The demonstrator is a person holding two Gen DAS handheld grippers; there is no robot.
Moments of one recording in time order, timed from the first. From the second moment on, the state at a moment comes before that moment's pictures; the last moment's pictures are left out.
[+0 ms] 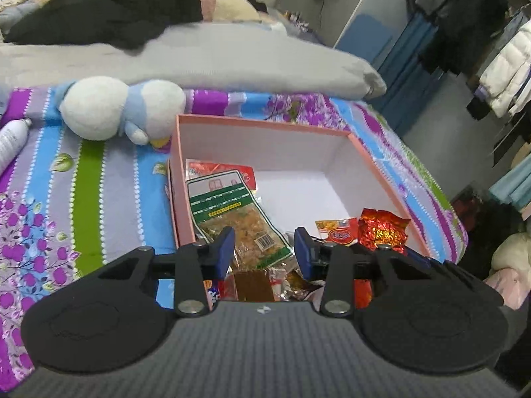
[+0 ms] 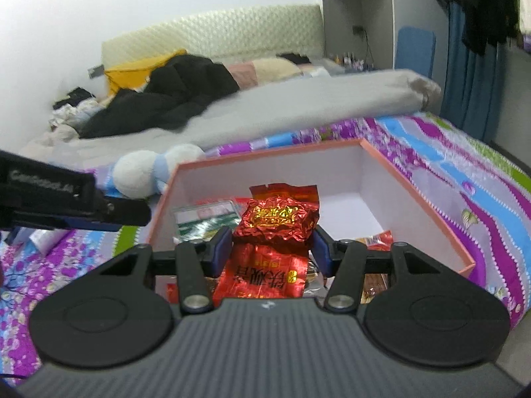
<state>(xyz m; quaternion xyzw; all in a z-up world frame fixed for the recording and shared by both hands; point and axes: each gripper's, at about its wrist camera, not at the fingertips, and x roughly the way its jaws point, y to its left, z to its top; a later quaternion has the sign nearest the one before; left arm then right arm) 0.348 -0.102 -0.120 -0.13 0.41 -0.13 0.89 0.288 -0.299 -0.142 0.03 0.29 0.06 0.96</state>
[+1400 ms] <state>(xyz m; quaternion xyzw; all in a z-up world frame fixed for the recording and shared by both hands) 0.223 -0.079 0.007 -0.04 0.28 -0.13 0.95 0.187 -0.299 -0.039 0.09 0.18 0.03 0.98</state>
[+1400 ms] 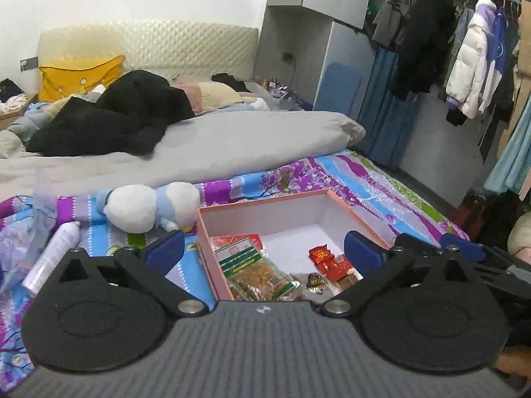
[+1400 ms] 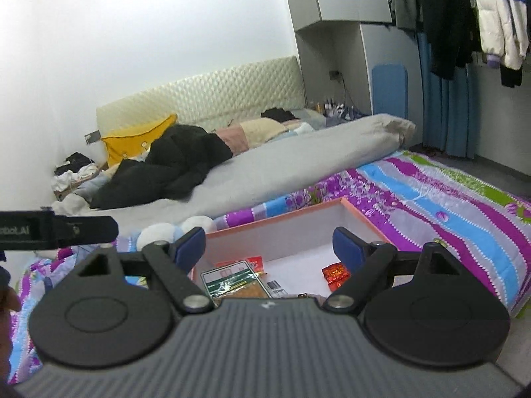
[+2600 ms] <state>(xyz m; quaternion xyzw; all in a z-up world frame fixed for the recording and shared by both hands) 0.148 -0.098 -0.040 0.00 0.31 -0.08 0.95 0.115 -0.313 -0.082 0.06 0.23 0.04 0.97</state>
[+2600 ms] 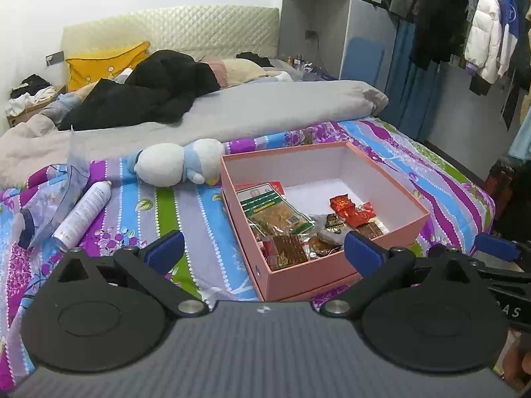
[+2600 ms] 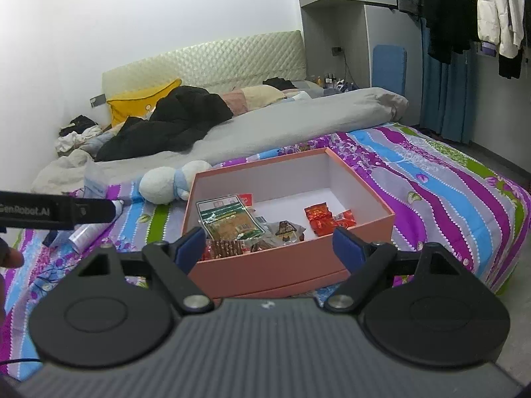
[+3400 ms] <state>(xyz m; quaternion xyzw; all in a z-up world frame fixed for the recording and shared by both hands) 0.149 -0.092 -0.044 -0.01 0.31 -0.07 0.95 0.119 -0.305 -0.076 0.05 0.22 0.04 0.97</state>
